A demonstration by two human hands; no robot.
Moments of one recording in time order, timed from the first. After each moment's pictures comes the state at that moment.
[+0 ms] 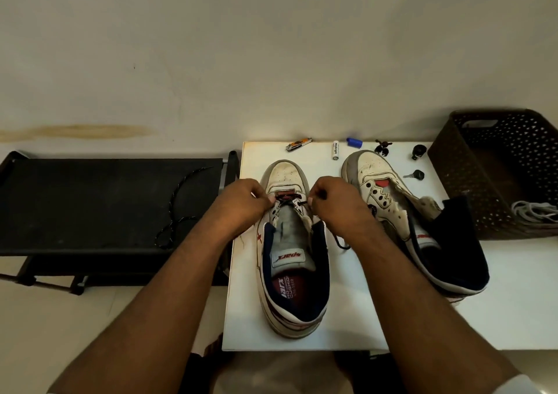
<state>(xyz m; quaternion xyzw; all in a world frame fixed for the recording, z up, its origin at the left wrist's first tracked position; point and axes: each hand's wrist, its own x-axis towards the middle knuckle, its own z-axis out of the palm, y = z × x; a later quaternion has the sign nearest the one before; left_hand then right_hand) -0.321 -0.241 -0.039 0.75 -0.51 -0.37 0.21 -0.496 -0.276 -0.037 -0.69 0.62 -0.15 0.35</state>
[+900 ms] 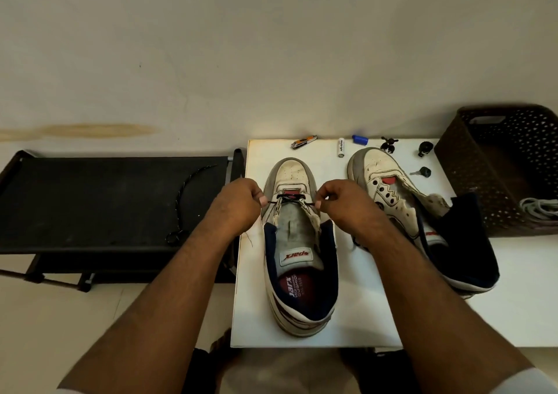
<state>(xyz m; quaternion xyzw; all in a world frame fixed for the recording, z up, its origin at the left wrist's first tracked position) -0.313 -0.237 -0.034 0.77 -0.53 -0.32 0.16 -0.501 -0.275 -0.041 -0.65 0.61 -0.16 0.41</state>
